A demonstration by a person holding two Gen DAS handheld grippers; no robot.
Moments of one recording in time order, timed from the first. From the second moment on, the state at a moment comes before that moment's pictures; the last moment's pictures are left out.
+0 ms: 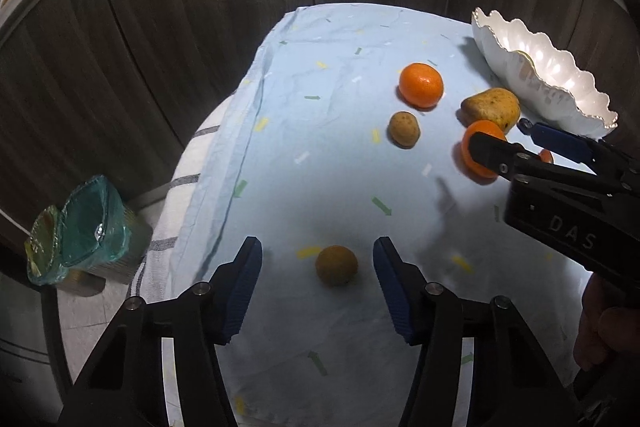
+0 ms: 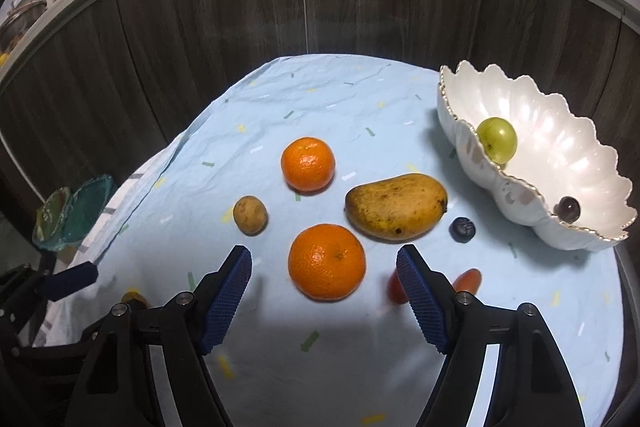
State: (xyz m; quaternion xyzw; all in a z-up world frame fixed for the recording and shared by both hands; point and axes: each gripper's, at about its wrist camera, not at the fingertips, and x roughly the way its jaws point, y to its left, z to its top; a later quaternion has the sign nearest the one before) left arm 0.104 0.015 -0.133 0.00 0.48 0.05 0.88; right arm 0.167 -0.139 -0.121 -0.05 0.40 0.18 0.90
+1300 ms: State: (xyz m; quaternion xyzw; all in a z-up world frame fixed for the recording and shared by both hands) left arm 0.106 0.014 -0.135 -0.01 0.48 0.03 0.88; right arm 0.174 -0.139 -0.130 -0.05 0.41 0.17 0.89
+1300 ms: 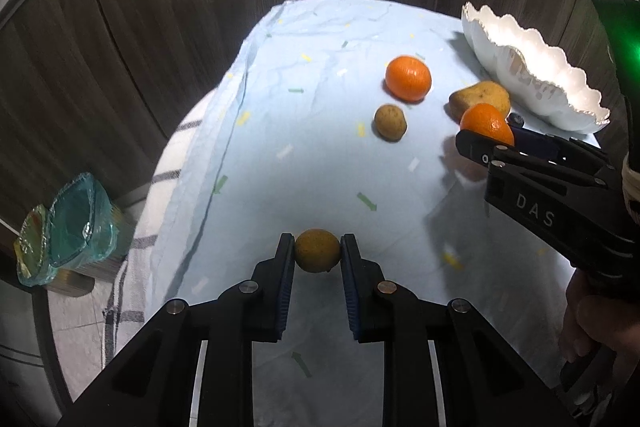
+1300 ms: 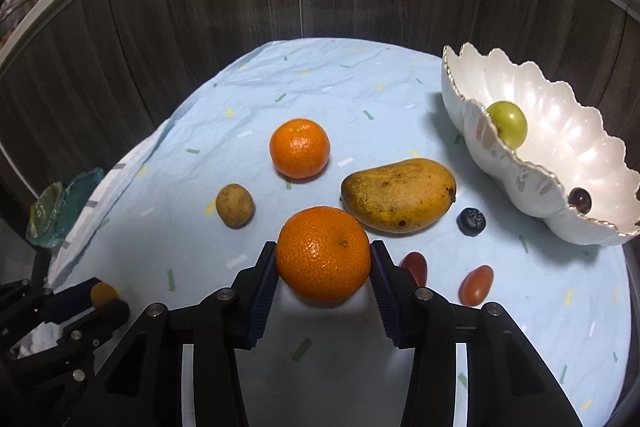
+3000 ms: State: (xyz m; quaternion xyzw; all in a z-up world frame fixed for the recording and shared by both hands) left arm 0.154 -0.121 -0.021 0.10 0.32 -0.10 0.94; right arm 0.161 -0.287 -0.025 0.03 0.32 0.03 0.95
